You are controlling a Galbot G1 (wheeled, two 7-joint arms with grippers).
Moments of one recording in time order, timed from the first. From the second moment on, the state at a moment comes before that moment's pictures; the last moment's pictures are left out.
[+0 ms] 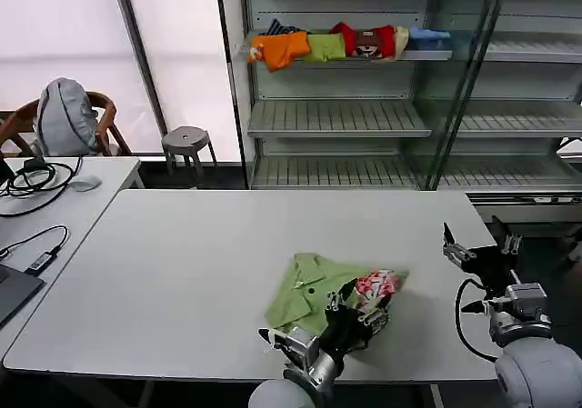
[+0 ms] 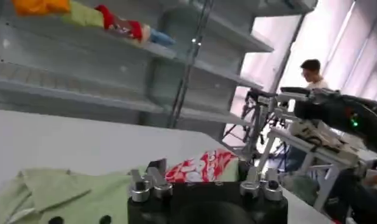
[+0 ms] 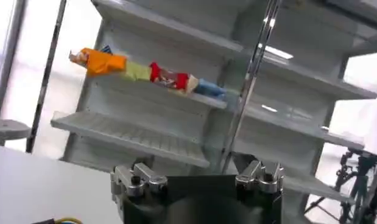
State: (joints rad) left arm 1.15 -1.43 0.21 -2.02 -0.39 0.39 -0.23; right arm -1.34 1.06 0.72 2.22 0.25 -0.44 0.13
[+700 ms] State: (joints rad) left arm 1.07 -1.55 0.27 -1.83 -0.38 0.32 -0.25; right arm -1.34 0.97 0.89 2.22 0.33 -0.44 0.13
